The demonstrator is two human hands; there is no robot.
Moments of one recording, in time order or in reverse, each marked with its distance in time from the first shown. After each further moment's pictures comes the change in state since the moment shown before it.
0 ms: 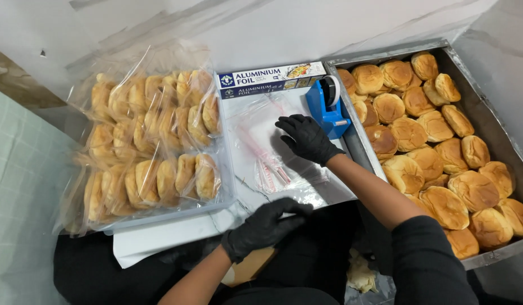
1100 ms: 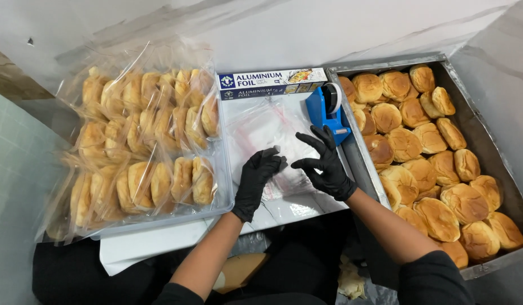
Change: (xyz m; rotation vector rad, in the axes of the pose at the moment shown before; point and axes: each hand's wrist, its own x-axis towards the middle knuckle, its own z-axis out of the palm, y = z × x) left_hand 0.082 -0.108 -0.036 -0.838 0.731 -0.086; right_hand -0.035 -0.046 -0.058 0.370 0.146 0.197
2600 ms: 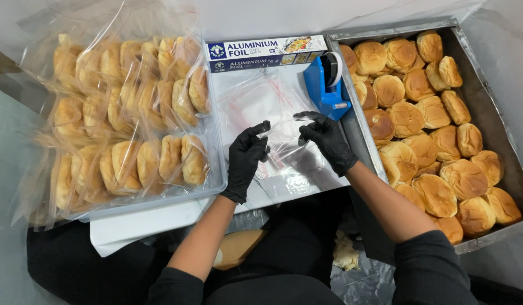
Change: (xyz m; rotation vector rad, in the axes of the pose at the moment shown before) left_hand -0.005 0.007 -0.004 0.270 0.037 0.132; right_hand 0.003 0.012 0.017 0.751 0.152 0.750
